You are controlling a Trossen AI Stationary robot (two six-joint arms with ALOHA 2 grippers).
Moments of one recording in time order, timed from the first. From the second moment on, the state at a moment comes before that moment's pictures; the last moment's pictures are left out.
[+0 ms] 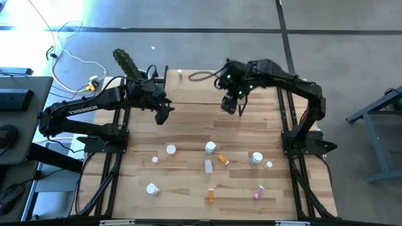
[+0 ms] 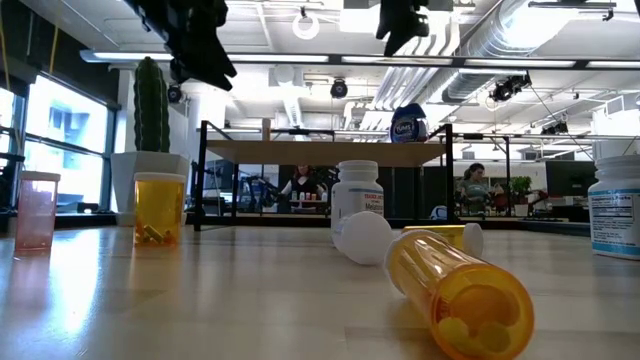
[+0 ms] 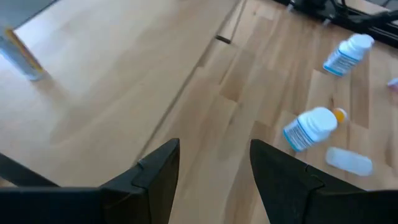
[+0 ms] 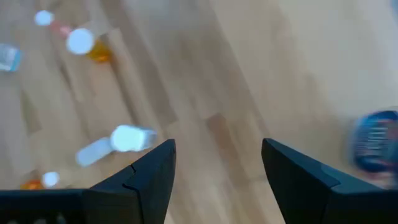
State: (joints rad) left arm 0.46 1.04 0.94 -0.60 0.03 -0.14; right arm -0.25 1.73 2.03 -1.40 -0.03 0.17
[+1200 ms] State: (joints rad) left arm 0.12 0.82 0.92 -0.71 0.07 -0.18; right arm 0.13 1.90 2.01 -1.30 0.02 0.23
